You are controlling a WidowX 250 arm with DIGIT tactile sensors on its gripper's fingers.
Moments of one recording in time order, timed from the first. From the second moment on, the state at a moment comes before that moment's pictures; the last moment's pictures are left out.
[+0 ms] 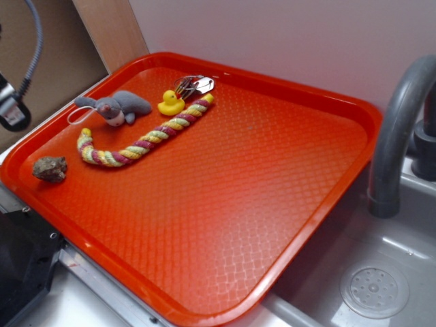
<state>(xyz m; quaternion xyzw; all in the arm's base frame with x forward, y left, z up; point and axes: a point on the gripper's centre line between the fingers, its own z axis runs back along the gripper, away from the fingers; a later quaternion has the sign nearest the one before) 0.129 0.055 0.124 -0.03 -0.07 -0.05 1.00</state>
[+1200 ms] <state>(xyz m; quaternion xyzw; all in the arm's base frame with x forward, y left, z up) 0.138 0.082 0.016 0.06 0.04 -0.07 1.00</state>
